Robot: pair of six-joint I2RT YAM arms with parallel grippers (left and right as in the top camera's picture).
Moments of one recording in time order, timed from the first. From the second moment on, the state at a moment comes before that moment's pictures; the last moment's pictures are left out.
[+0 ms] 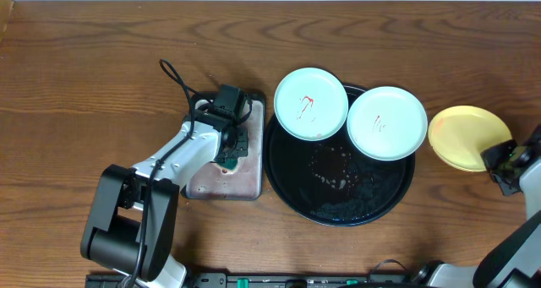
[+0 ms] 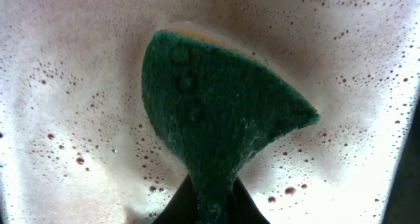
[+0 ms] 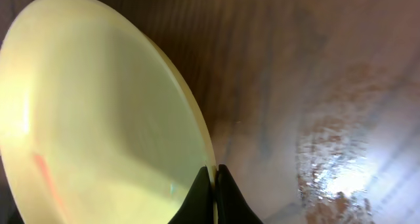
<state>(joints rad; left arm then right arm) -0.33 1.74 0.98 -0.59 -0.05 -0.35 -0.63 1.55 0.88 -0.51 -0.02 0.57</state>
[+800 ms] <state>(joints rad) -0.33 1.74 0.98 -0.59 -0.05 -0.35 -0.36 1.56 0.88 -0.29 -0.46 0.05</state>
